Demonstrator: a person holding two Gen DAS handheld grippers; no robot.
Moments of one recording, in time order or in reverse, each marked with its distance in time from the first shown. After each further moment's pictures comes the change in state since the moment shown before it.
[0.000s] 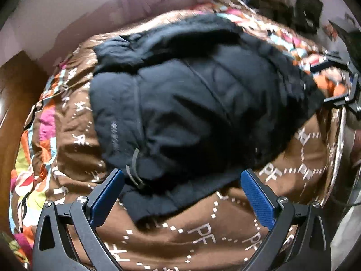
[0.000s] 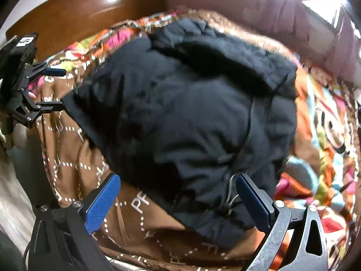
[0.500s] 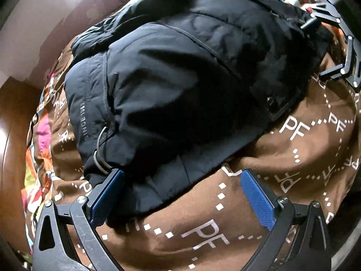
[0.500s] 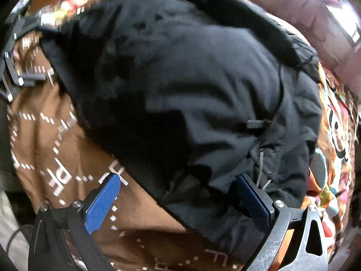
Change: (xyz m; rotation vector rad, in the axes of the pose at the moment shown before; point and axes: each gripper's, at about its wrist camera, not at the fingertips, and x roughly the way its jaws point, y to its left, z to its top) left arm 0.058 -0.018 -0.034 0.186 0.136 0.084; right arm 0.081 0.019 -0.033 -0.156 0.208 -0.101
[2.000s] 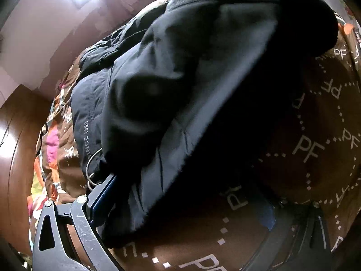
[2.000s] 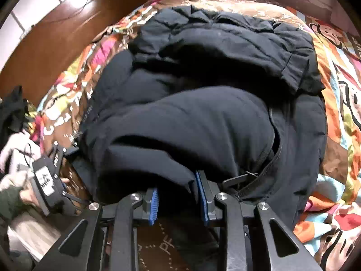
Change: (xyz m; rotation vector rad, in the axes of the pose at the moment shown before) left arm 0.008 -0.006 0.016 -0.013 -0.093 0.087; right arm -0.072 -0.097 0.125 0.385 -0.079 0.328
